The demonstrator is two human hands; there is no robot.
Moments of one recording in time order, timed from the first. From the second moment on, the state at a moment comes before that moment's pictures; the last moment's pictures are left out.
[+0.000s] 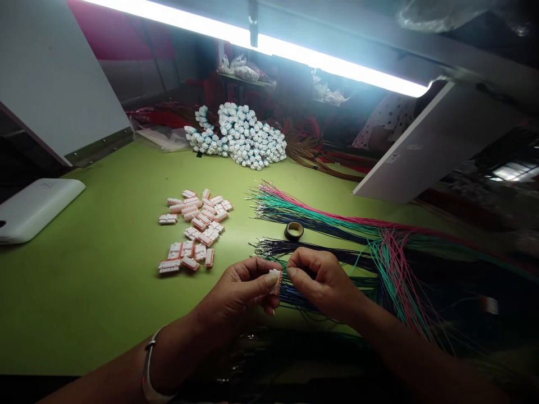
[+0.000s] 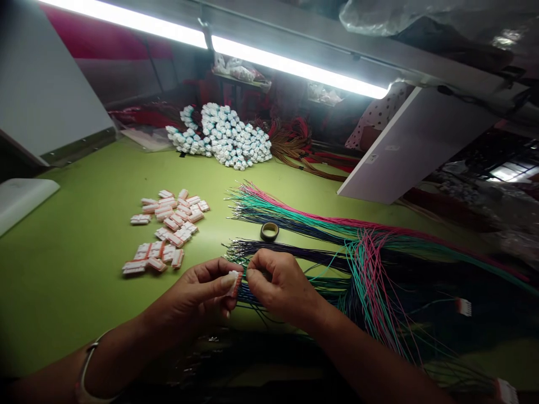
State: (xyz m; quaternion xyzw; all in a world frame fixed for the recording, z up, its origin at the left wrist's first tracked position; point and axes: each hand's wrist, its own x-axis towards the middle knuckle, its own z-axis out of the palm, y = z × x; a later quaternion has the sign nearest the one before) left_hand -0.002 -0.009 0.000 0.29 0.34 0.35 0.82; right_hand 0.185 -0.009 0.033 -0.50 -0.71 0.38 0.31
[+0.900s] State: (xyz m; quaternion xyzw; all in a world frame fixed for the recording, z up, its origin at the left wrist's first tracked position) left_hand -0.005 -0.005 0.007 0.21 0.36 0.38 0.83; right_hand 0.188 0.016 0.029 -0.49 -0.74 0.34 0.31
